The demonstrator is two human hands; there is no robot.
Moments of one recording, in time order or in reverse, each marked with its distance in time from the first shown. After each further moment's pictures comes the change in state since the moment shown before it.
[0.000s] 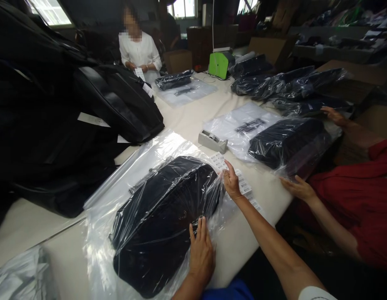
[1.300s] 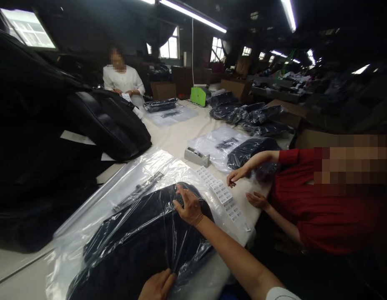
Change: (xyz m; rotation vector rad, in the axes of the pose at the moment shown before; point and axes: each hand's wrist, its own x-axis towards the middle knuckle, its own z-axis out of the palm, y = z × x) left_hand -0.076 -0.122 -0.042 -0.271 0.141 0.451; right_hand -0.072 -0.116 0.065 -0.259 -0.174 -0.522
